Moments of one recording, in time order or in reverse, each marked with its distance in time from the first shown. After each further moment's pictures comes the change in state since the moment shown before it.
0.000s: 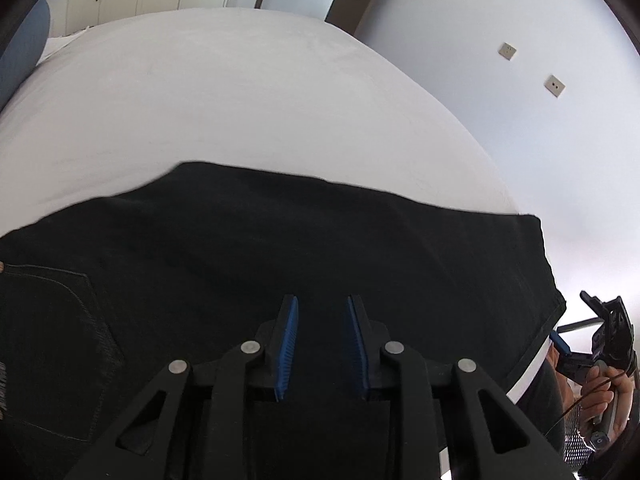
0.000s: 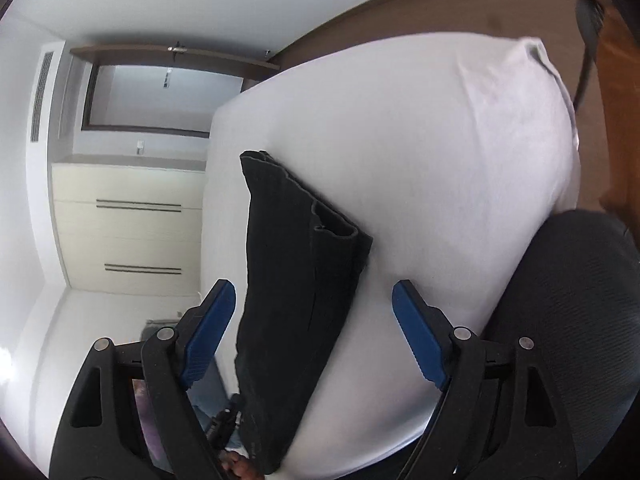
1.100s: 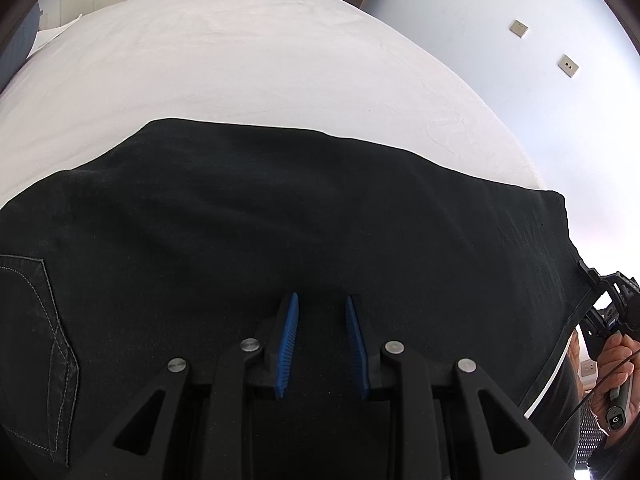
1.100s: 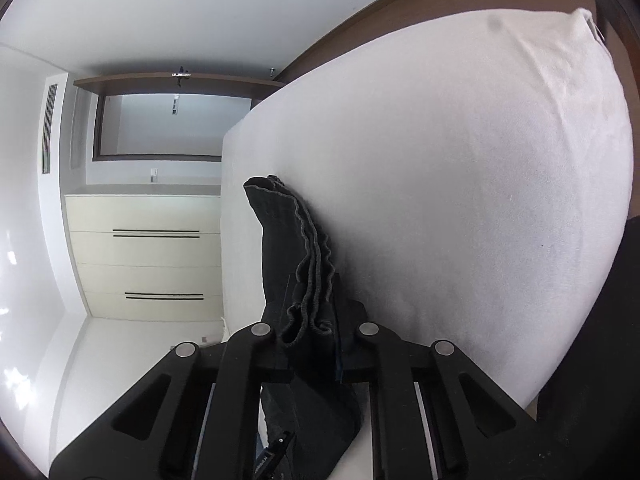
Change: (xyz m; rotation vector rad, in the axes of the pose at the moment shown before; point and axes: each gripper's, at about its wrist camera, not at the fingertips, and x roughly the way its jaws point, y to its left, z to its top) left arm 0.035 -0.002 -0.005 -0.005 0.069 0.030; right arm 0.022 0.005 -0.011 0.042 -0.065 0.053
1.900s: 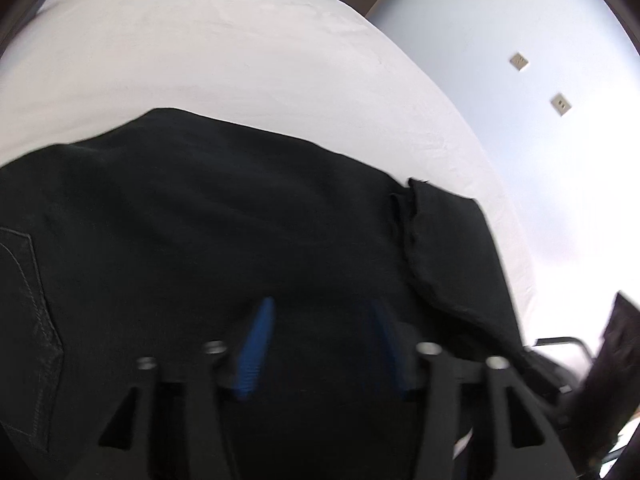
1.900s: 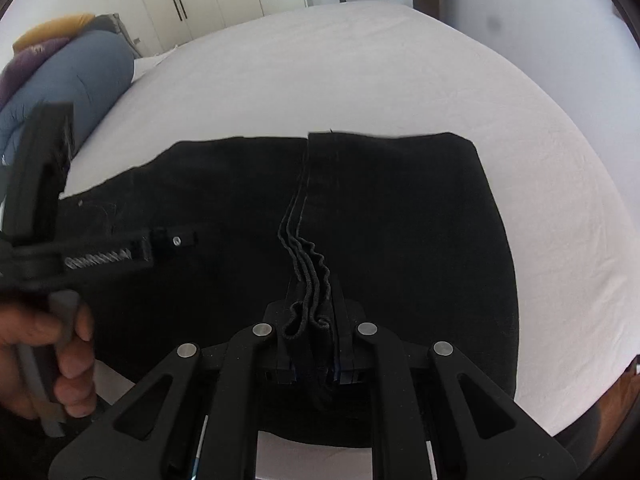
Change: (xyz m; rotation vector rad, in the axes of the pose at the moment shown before) left arm -0.015 0.027 0.009 -0.138 0.006 -0.158; right arm 0.115 0.137 -0.249 -1.257 0.323 -0.434
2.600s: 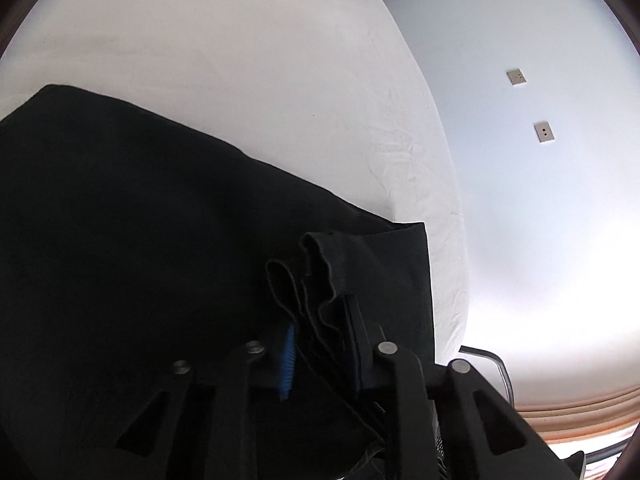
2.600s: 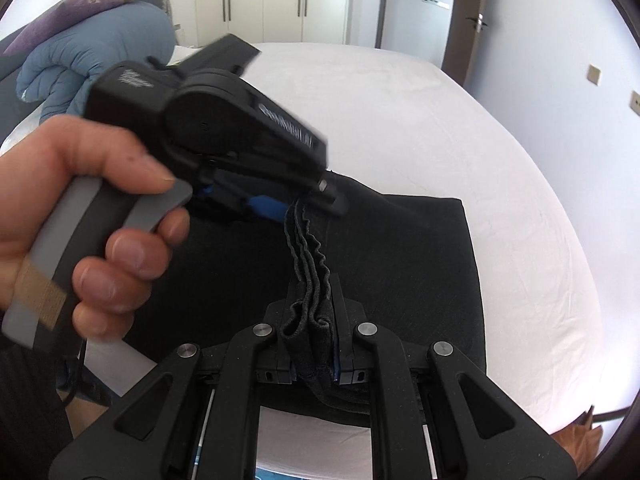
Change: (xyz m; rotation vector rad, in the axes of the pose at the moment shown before) left arm 0.020 0.015 0.048 -0.155 0.209 -0.220; right arm -0.063 0.077 -0.039 -0.244 -0.137 -0.066
